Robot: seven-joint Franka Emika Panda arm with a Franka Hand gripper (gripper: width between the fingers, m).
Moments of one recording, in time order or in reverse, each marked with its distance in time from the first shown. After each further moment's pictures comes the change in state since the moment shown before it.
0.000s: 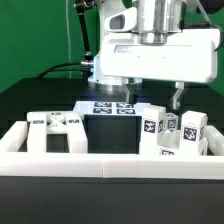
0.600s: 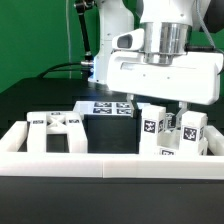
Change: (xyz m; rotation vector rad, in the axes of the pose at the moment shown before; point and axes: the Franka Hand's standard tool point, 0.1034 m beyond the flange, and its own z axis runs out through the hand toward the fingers) arm -0.019 0.003 0.028 -0.042 -0.018 -0.020
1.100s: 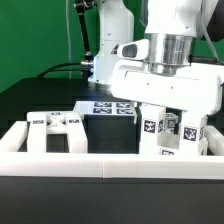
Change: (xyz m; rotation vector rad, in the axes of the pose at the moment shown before) arm -0.012 0.000 0.012 -0.019 -0.014 -0.013
